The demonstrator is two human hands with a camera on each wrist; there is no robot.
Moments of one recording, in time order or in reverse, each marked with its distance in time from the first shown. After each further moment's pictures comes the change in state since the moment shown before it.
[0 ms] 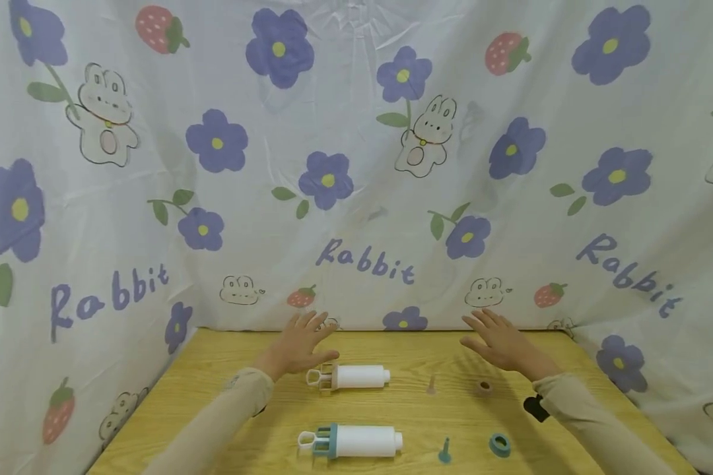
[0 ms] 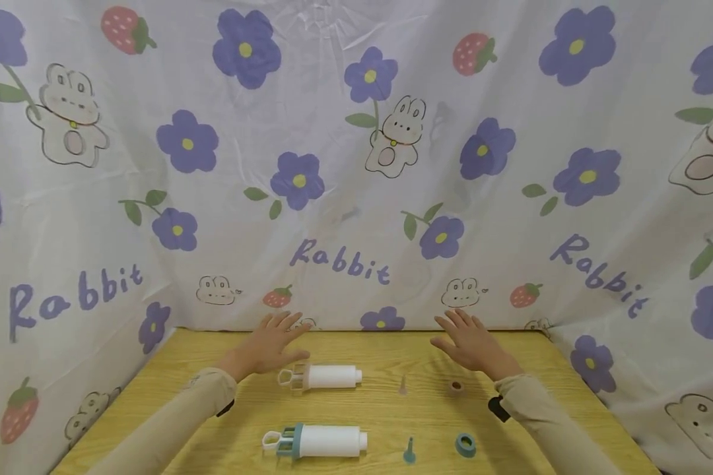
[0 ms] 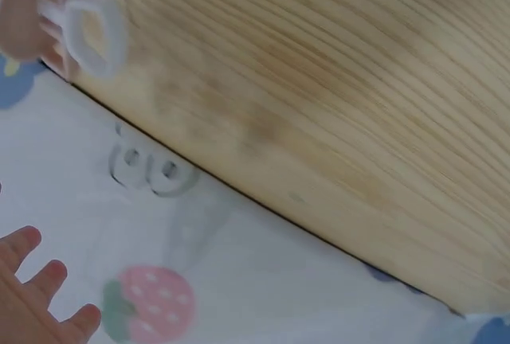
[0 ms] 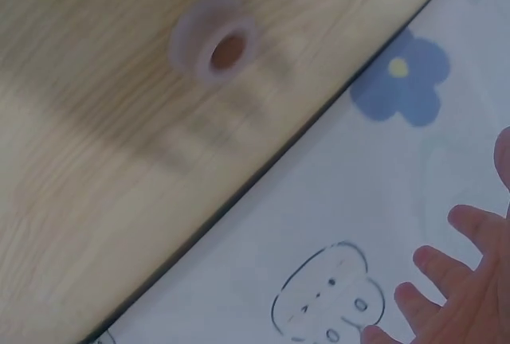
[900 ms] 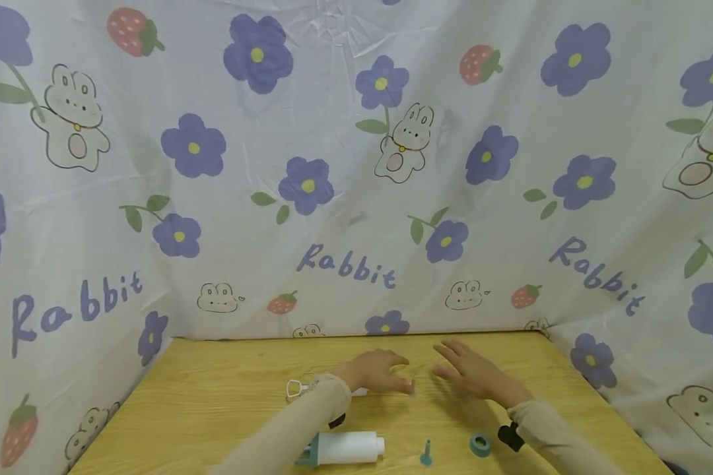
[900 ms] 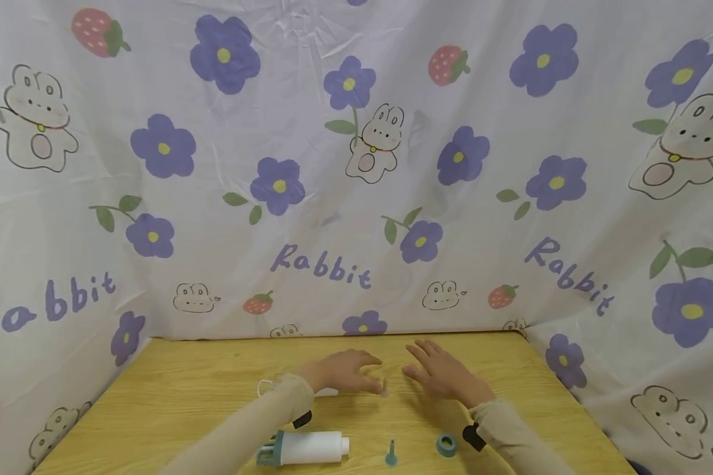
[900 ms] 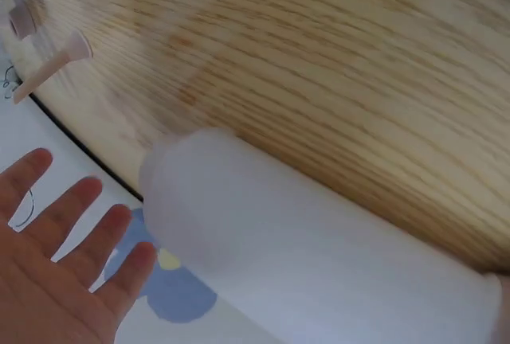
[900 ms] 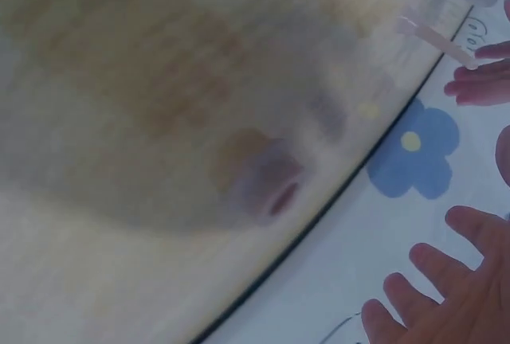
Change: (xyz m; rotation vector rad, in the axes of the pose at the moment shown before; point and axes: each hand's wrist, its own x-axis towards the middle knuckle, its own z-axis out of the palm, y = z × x) left_hand 0.091 0.145 0.038 -0.263 -0.266 0.097; right_hand -0.021 -0.019 0.034 0.167 -0.146 0.046
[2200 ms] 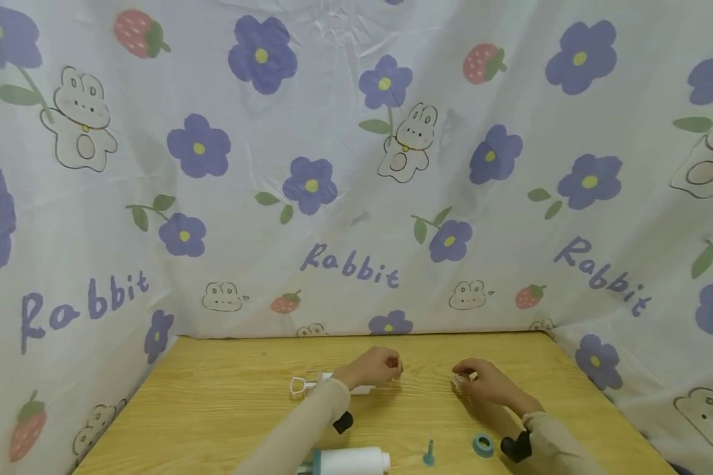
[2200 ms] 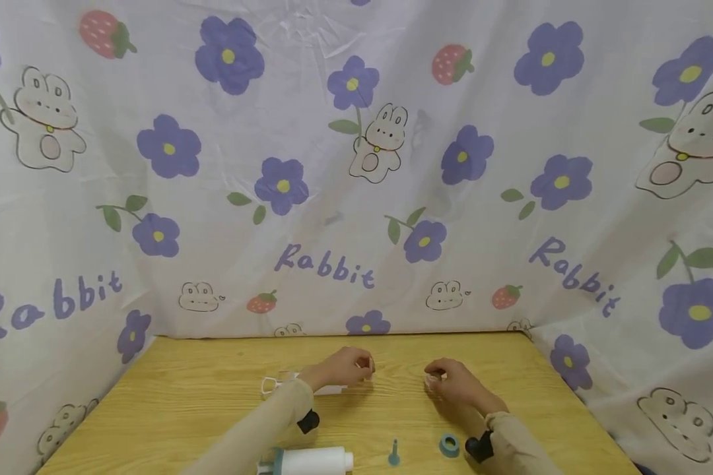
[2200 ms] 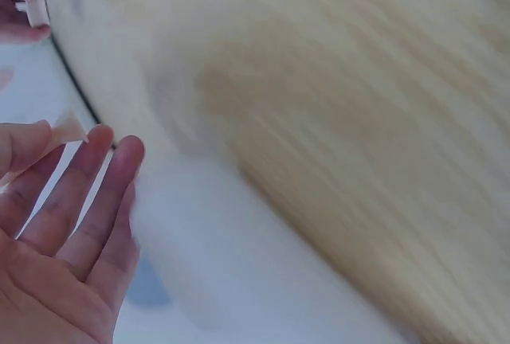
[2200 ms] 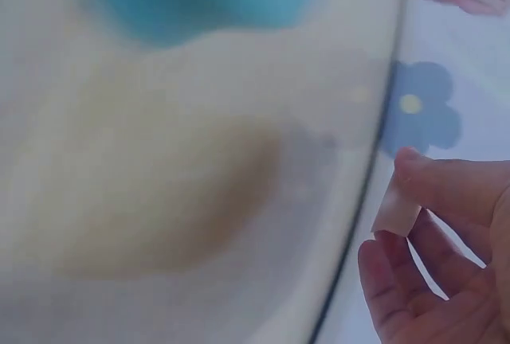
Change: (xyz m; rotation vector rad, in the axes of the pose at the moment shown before) left_hand -0.001 -0.013 0.009 -0.359 0.182 0.093; right_hand -0.014 0.036 0.018 0.377 0.023 -0.012
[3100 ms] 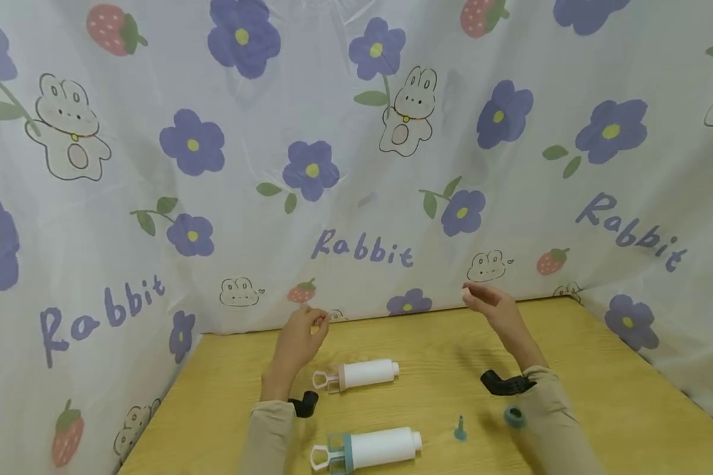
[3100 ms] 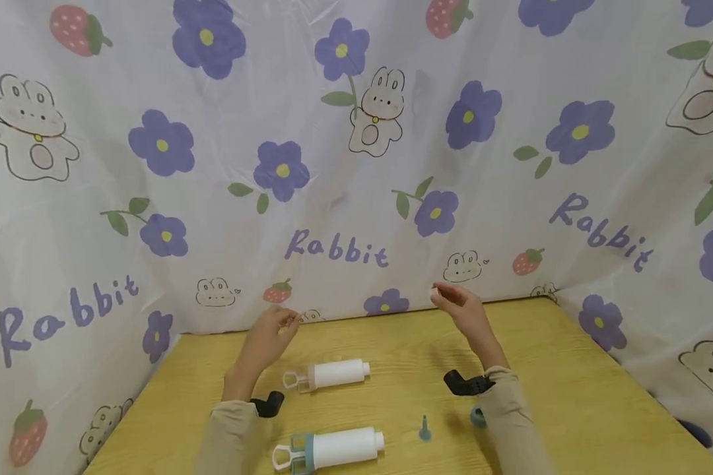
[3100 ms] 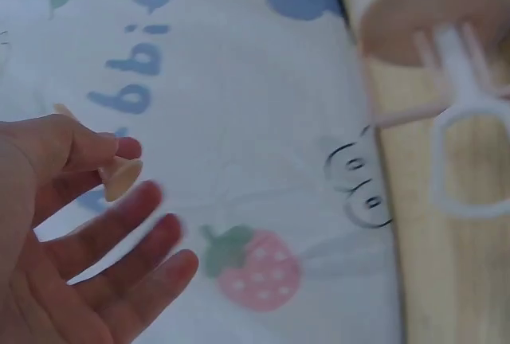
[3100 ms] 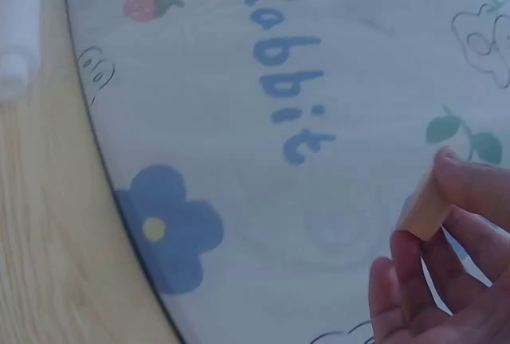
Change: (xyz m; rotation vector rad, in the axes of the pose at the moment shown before) left_hand -0.112 -0.036 -0.097 0.325 0.605 -0.187; right_hand 0.037 -0.063 -0.020 0.543 0.431 0.113
